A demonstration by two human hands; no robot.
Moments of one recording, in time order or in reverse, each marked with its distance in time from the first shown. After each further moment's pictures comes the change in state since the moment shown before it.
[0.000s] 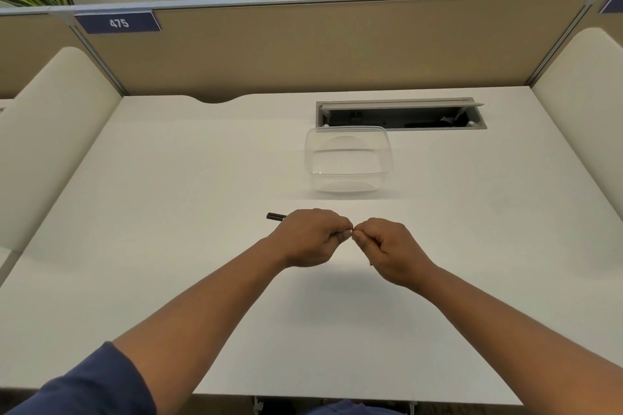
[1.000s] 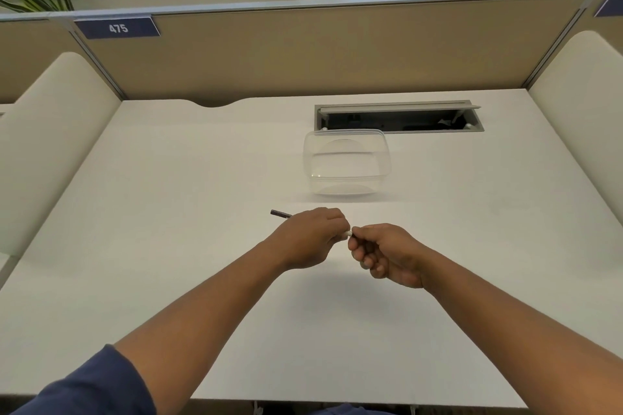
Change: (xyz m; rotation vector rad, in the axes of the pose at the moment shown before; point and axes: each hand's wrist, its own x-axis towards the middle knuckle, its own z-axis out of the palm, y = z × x) left_hand 0.006 -0.011 0.010 0.054 0.062 0.103; right_hand 0.015 -0.025 -0.020 0.858 -0.341 0.811
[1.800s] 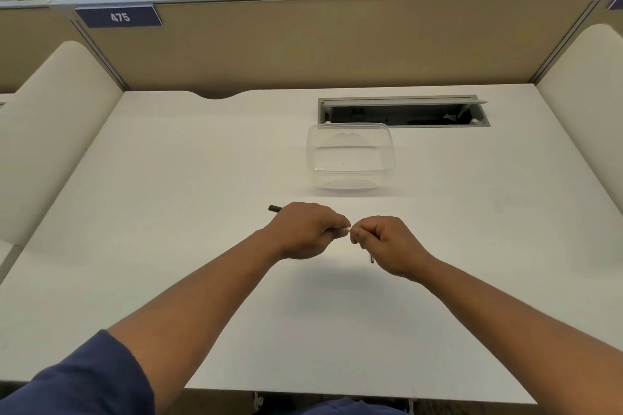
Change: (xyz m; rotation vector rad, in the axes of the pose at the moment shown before) left_hand -0.004 0.002 -0.019 0.011 -0.092 -0.100; right_hand 0.014 0.019 -0.004 -0.710 0.241 -0.636
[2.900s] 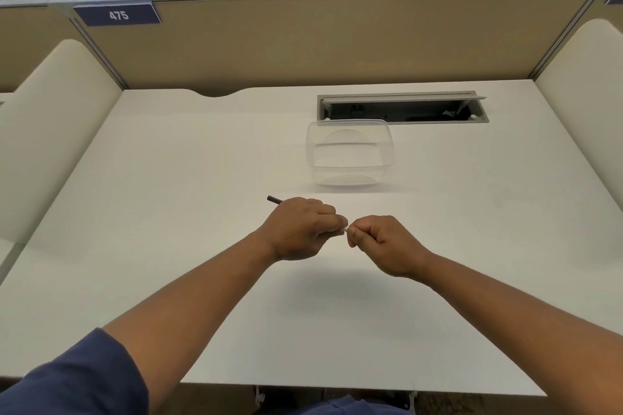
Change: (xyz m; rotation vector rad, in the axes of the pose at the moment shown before) left_hand -0.013 -0.008 0.009 0.100 0.307 0.274; right_hand -0.008 -0.012 0.002 -0.043 -0.081 -0.070
